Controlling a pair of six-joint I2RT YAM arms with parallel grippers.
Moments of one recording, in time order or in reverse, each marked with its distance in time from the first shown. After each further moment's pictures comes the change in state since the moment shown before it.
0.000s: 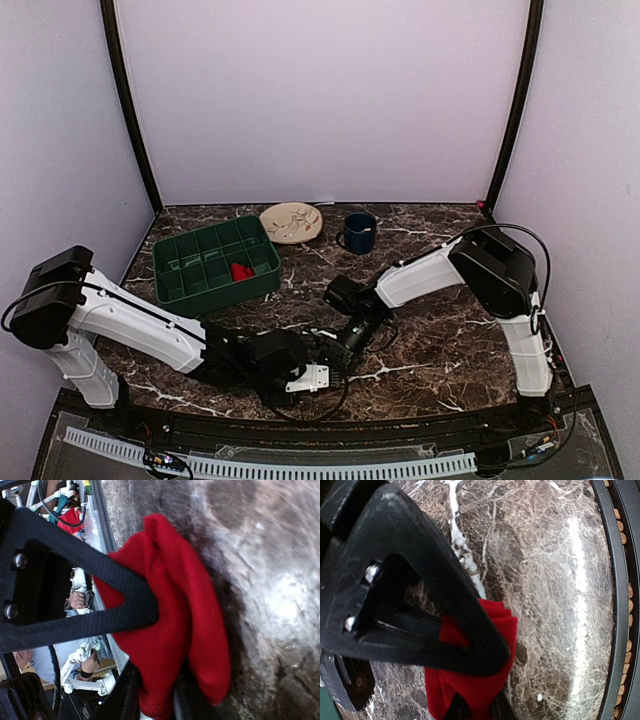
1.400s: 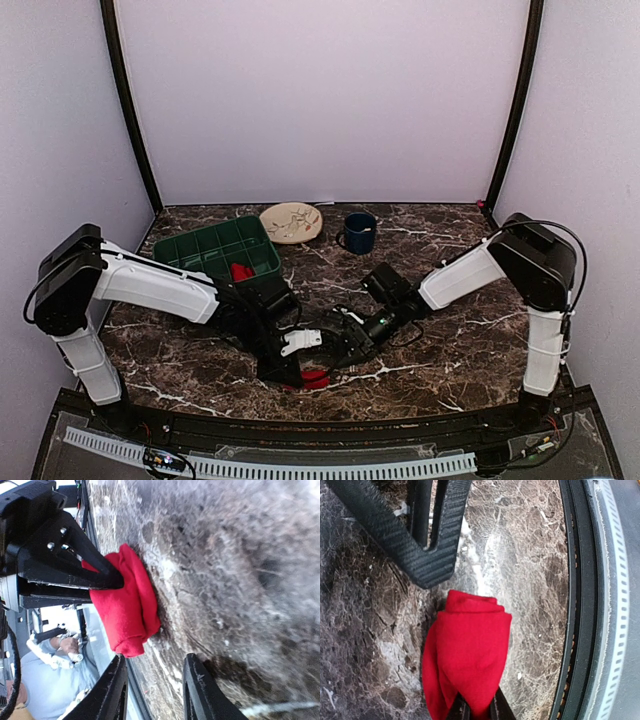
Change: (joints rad) left arm 0.292 0.083 0.179 -0.291 0.620 -0.068; right arm -0.123 -0.211 -0.347 0.483 0.116 0.274
